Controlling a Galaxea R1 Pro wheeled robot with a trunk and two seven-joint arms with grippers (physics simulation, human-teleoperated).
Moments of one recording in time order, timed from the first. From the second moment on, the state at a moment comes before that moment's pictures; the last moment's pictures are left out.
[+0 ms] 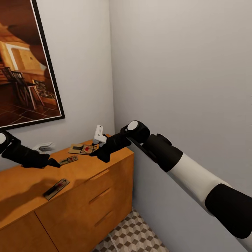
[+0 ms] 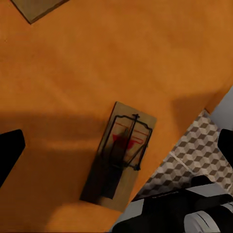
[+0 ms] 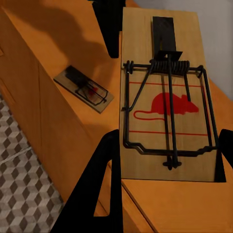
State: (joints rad) left arm -1.37 1.07 -1.27 -1.49 2.09 1.03 0.51; right arm -1.23 0.07 0.85 -1.21 -0.08 0.65 0.98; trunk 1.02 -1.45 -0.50
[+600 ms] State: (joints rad) left arm -1.37 1.03 -1.37 -1.49 2.09 1.03 0.61; right arm -1.23 0.07 0.85 -1.21 -0.08 0.65 0.98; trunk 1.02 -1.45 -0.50
